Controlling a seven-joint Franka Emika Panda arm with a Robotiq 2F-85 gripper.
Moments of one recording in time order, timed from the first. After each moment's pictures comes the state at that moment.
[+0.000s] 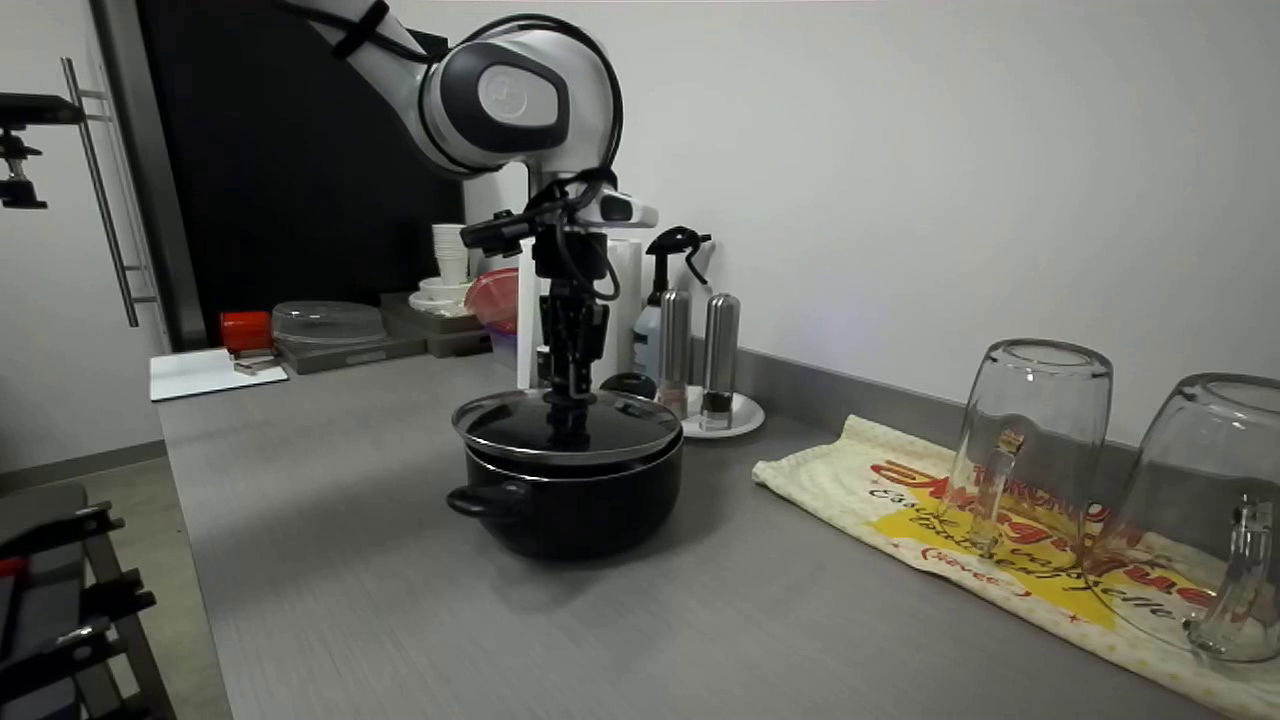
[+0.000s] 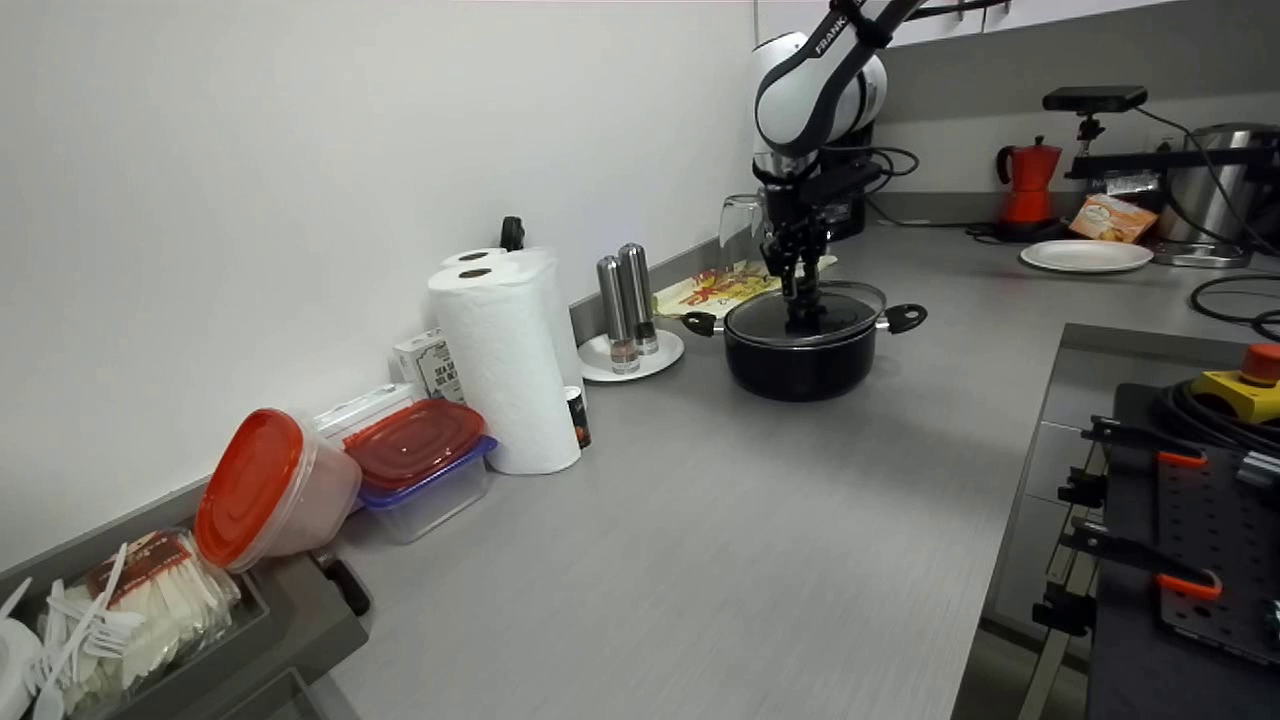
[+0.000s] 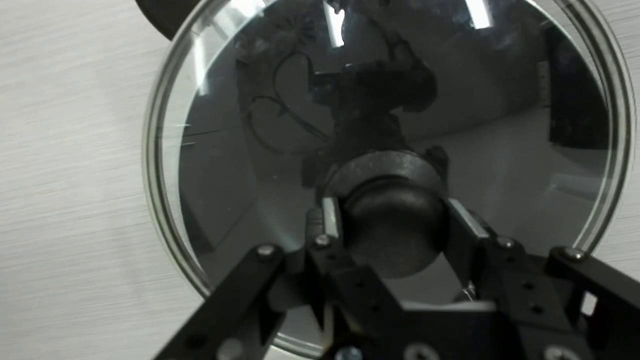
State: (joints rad) arm -0.13 0.43 -0.10 -1.87 -0.10 2.26 0.08
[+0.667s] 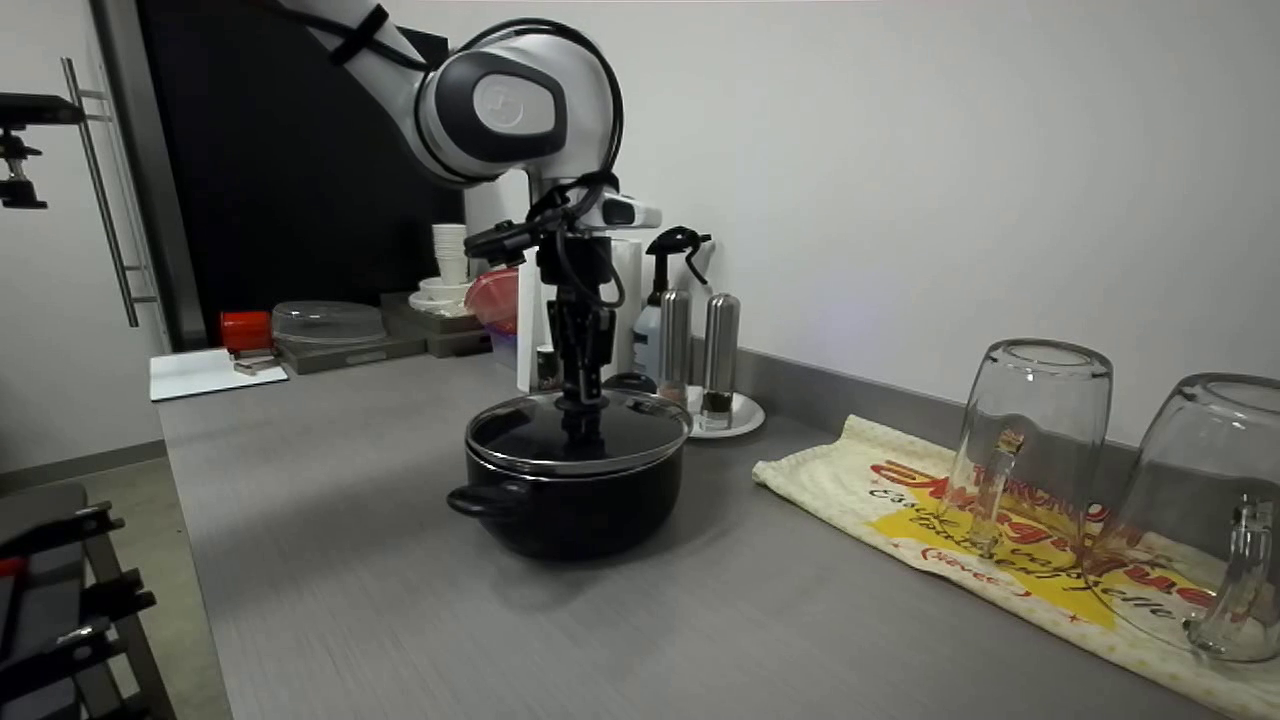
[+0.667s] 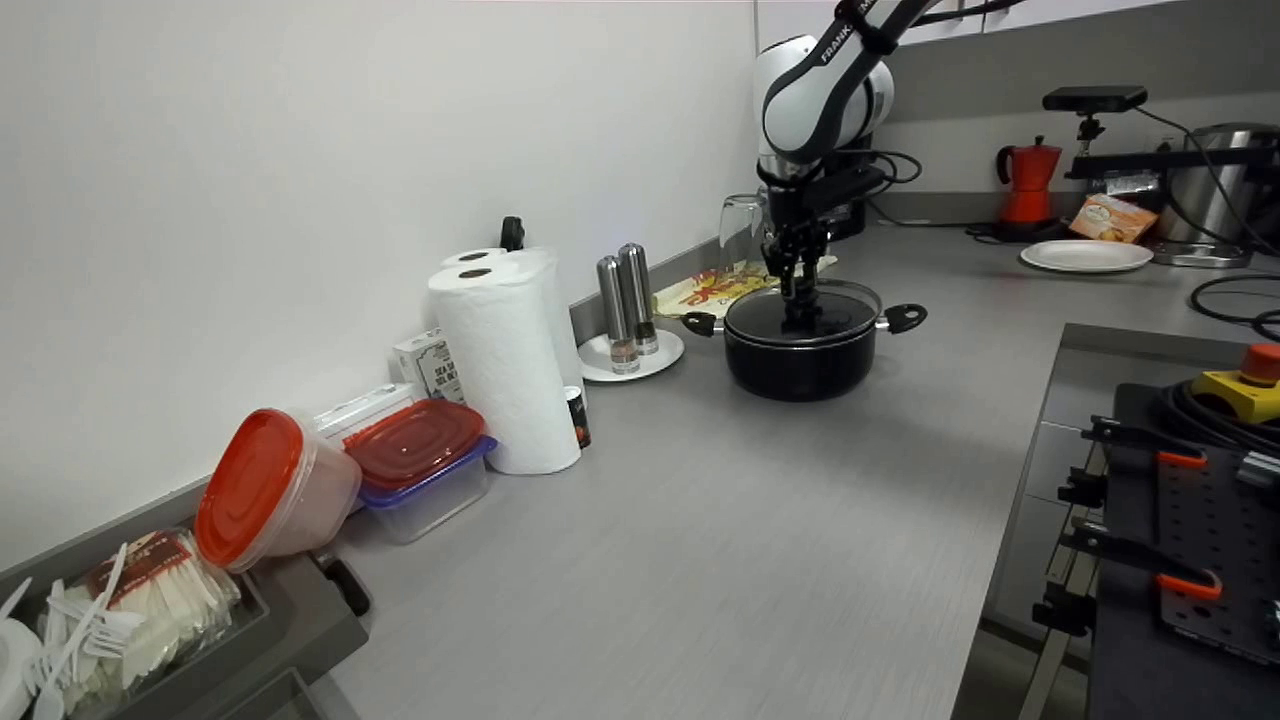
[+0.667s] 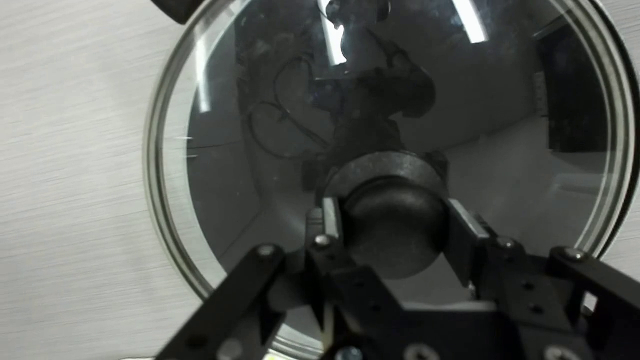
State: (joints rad) arm -0.13 0.43 -0.12 -1.90 -0.10 2.34 0.09
